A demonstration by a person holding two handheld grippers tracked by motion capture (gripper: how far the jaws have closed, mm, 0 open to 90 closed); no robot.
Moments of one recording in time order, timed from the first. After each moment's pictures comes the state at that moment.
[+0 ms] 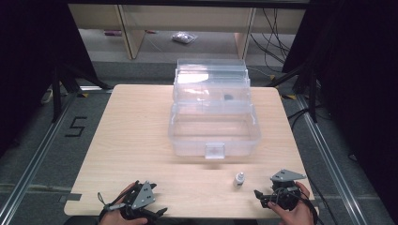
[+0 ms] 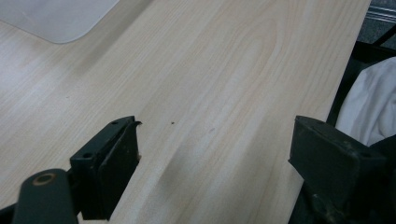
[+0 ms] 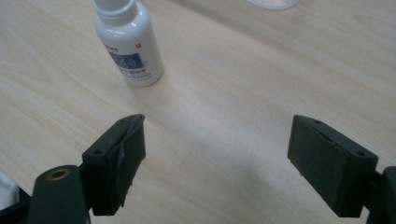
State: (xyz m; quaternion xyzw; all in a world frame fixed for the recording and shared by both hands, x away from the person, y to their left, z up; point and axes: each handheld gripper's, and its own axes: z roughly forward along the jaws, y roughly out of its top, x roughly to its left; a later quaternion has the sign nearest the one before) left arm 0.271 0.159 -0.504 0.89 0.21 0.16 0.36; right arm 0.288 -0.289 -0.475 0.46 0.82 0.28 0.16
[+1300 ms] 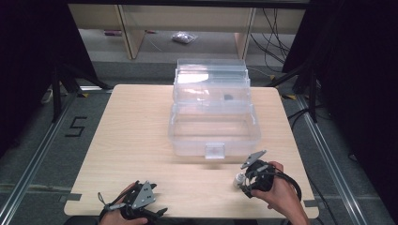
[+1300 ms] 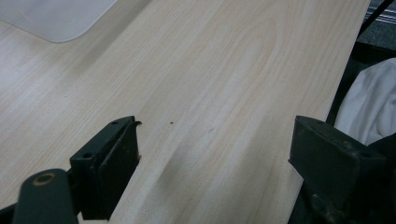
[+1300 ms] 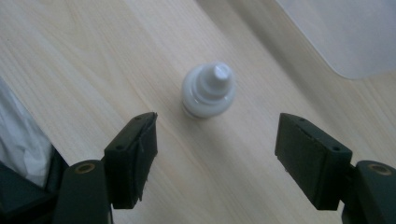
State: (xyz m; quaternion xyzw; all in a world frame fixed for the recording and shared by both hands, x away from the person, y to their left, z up) left arm 0.272 0.159 -0.504 0.89 0.21 0.16 0.36; right arm 0.333 -0.215 -0.432 0.32 0.93 0.15 0.10
